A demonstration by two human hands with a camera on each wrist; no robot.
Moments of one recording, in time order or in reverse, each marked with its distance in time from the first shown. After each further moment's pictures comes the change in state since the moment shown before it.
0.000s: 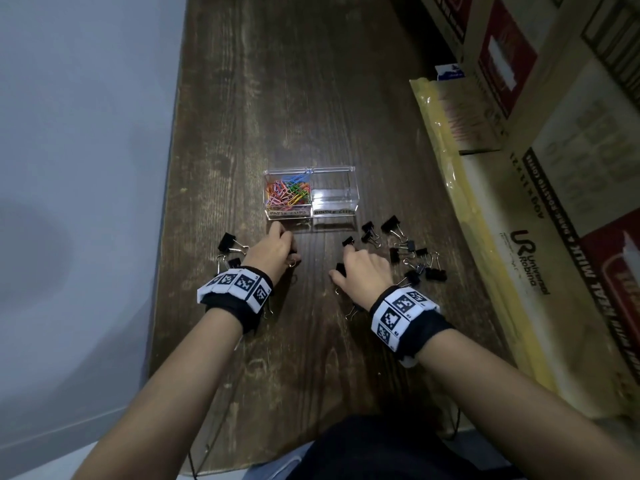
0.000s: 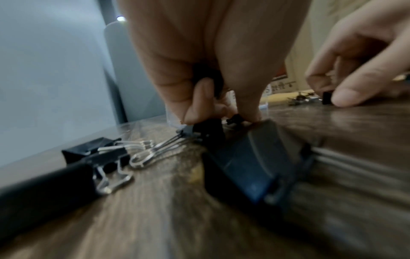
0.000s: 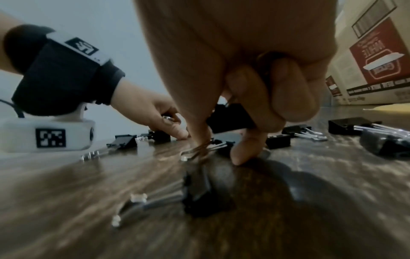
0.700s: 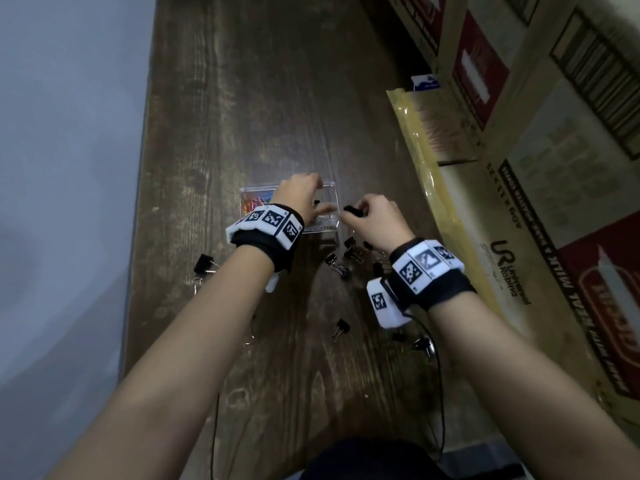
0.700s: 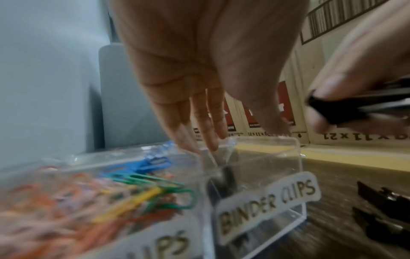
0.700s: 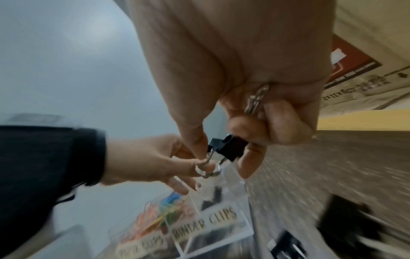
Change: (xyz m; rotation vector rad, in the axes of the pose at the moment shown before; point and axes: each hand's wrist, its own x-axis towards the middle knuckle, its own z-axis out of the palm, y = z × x) left_hand 0.103 0.076 -0.065 -0.029 0.078 0.062; right_hand 0.057 0.045 -0.081 0.534 0.106 0.234
